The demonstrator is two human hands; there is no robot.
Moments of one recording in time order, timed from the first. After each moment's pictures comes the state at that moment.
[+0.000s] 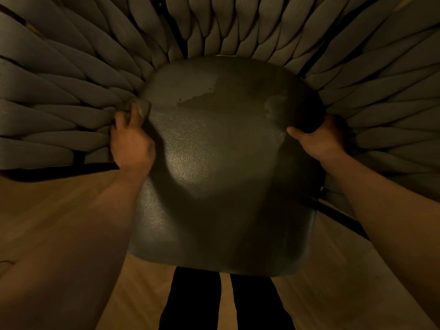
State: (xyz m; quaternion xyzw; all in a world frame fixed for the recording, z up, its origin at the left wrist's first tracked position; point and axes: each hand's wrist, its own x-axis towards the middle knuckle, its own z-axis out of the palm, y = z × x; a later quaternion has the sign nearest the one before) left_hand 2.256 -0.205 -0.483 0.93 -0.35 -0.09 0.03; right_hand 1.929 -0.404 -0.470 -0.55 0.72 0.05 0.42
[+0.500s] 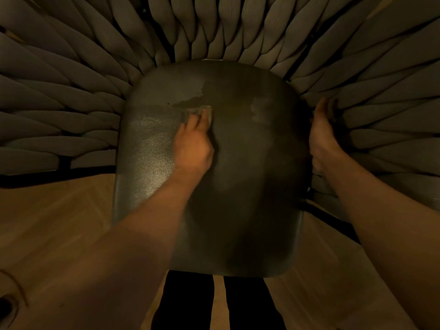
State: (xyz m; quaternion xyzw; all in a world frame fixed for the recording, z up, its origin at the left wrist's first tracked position) left_hand 2.135 -0.271 -0.479 0.85 -0.49 -0.18 0.09; right_hand 1.888 -0.433 -0.515 -0.27 0.74 -0.09 0.61
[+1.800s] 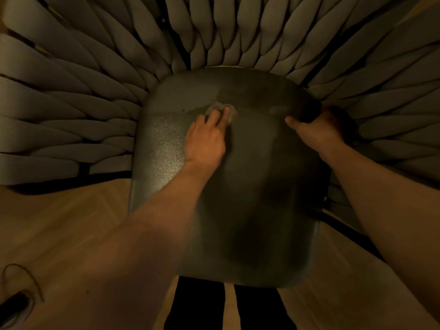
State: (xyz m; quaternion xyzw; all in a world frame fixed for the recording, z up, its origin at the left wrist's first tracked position) left_hand 2.156 -0.292 -0.476 0.80 -0.58 -0.14 -0.04; right_hand 1.956 -0.438 -0.470 -0.58 0.70 0.08 0.41
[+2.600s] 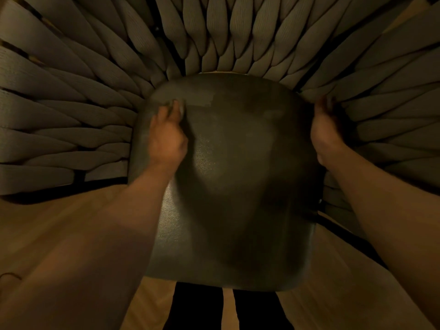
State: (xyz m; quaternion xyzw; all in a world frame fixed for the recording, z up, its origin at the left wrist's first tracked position) left_hand 2.226 -0.276 -0.493 0.88 -0.45 -0.13 0.10; right_hand 1.952 -0.440 -0.462 -0.41 0.75 -0.10 0.50
